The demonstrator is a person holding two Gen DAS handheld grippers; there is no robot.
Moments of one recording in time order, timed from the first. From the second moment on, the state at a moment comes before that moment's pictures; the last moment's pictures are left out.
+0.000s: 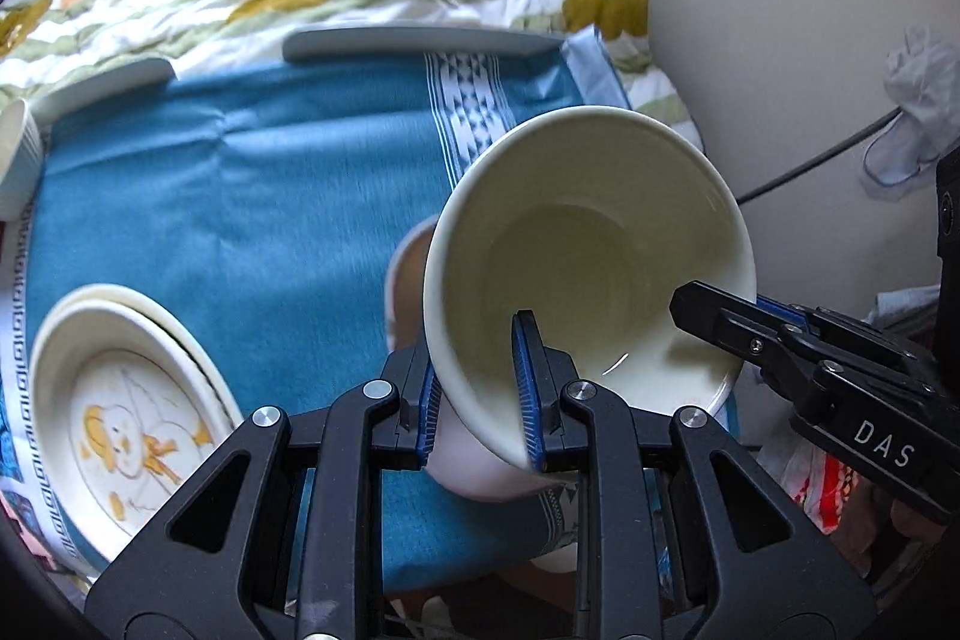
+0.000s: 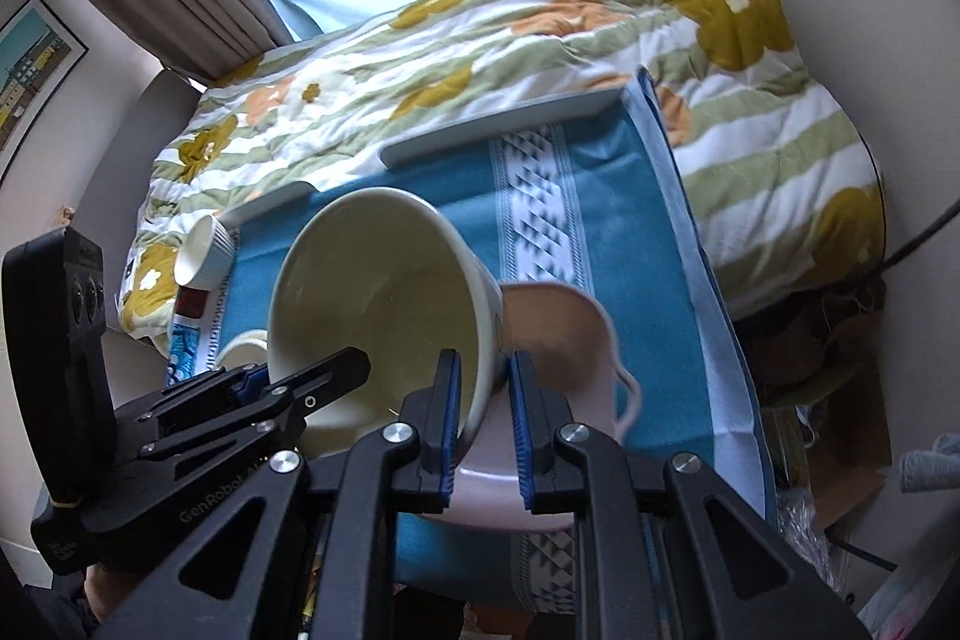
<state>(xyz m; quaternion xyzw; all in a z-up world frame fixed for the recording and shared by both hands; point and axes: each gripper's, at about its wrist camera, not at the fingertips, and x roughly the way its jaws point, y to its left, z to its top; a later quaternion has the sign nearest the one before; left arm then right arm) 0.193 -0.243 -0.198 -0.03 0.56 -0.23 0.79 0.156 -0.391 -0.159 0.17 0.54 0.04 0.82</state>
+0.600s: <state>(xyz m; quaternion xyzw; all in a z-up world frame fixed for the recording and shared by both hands) 0.198 -0.269 -0.259 0.04 0.61 -0.19 0.77 0.151 -0.408 -0.231 0.17 0.59 0.04 0.79</state>
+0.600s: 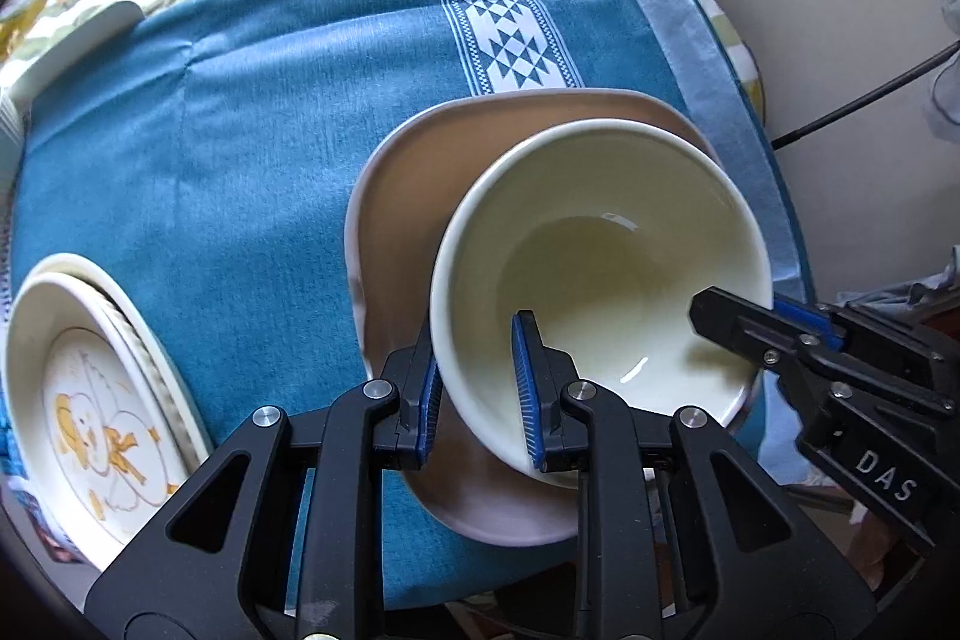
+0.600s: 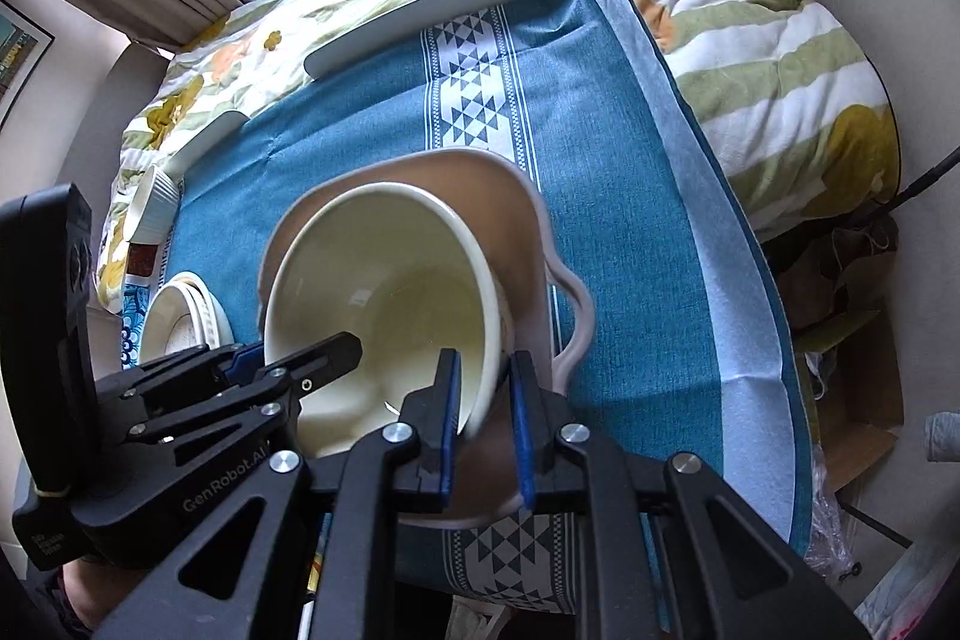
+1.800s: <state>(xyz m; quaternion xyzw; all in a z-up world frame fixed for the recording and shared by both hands) 0.203 -0.124 -0.086 -0.02 0.44 -0.10 0.89 0.187 -0.342 -0.069 0.12 0.44 0.14 0.88</state>
